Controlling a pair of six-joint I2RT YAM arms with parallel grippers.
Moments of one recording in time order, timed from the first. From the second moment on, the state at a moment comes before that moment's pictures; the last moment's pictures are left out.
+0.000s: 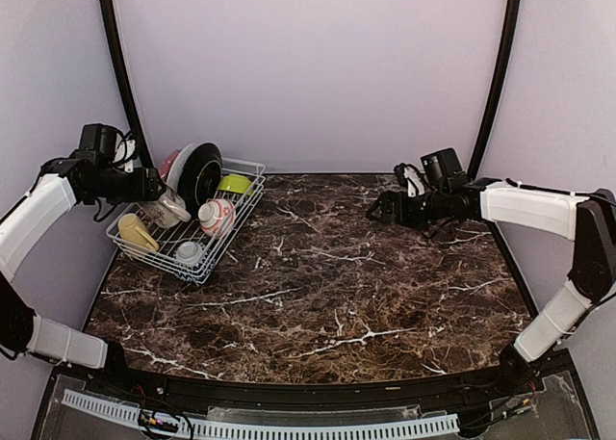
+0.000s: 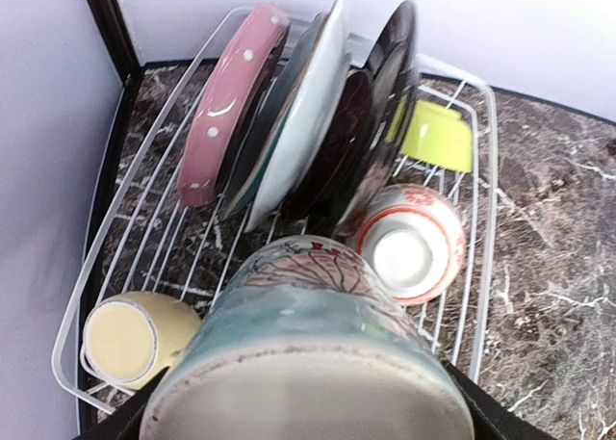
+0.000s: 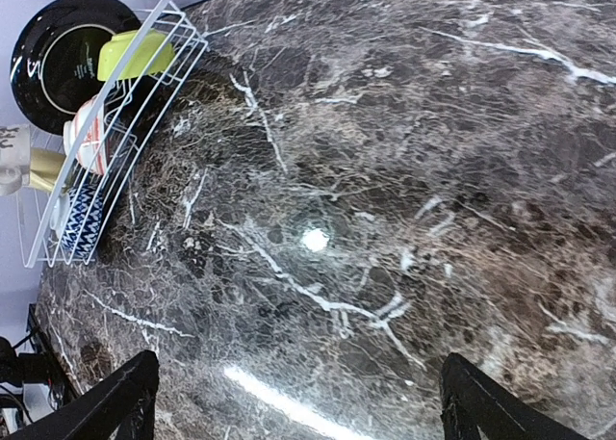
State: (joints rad) left arm -0.05 1.28 1.22 -0.71 0.03 -0.12; right arm 0.44 1.51 1.06 -0.29 -0.33 0.40
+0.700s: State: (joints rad) left arm -0.07 1.06 0.74 0.15 0.61 -0.39; right arm 0.75 2.04 1.51 0.34 -0.68 0.95
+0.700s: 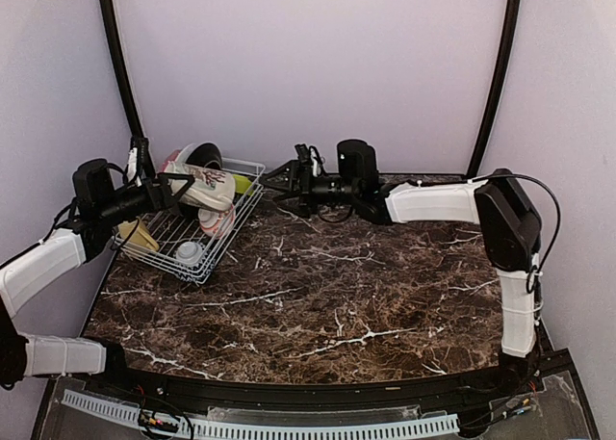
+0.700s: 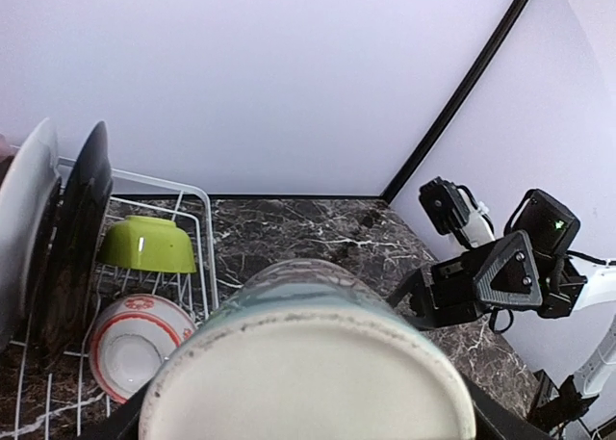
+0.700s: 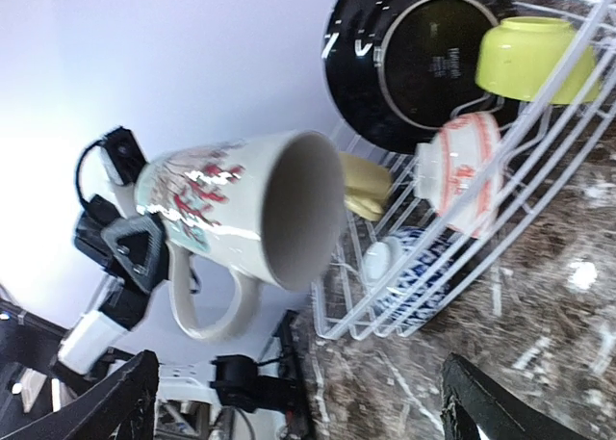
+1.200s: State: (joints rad) left arm -0.17 1.07 0.63 0.42 0.60 -0.42; right arm 0.88 2.23 1.64 0.73 -0.74 1.37
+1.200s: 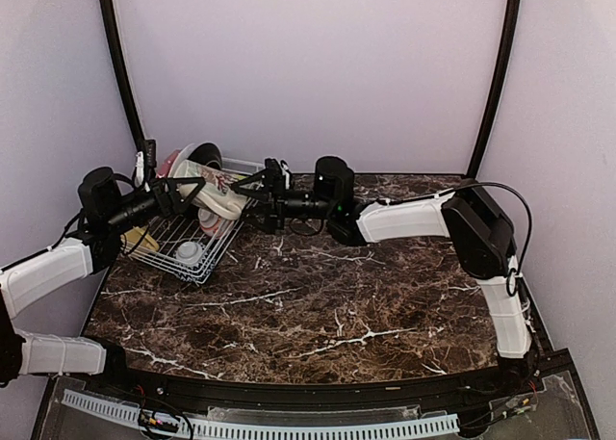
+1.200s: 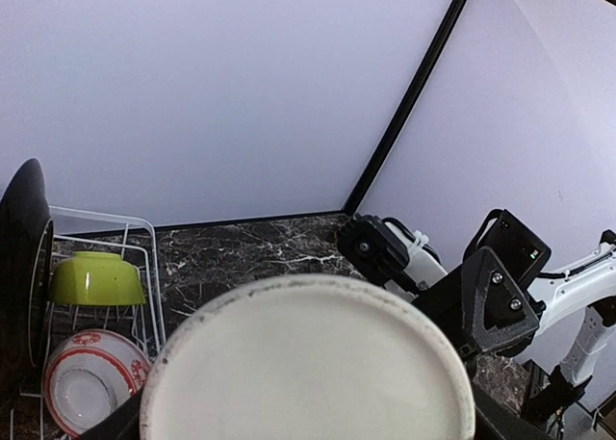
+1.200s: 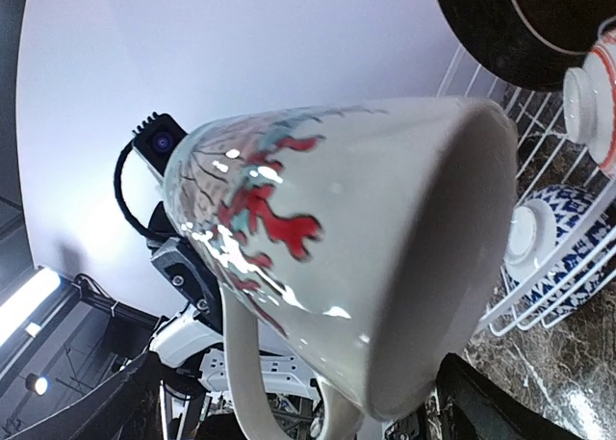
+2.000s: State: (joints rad) left arm -0.29 1.23 0.61 0.66 0.63 -0.63; right arm 0.81 2.07 1.38 0.85 -0.70 1.29
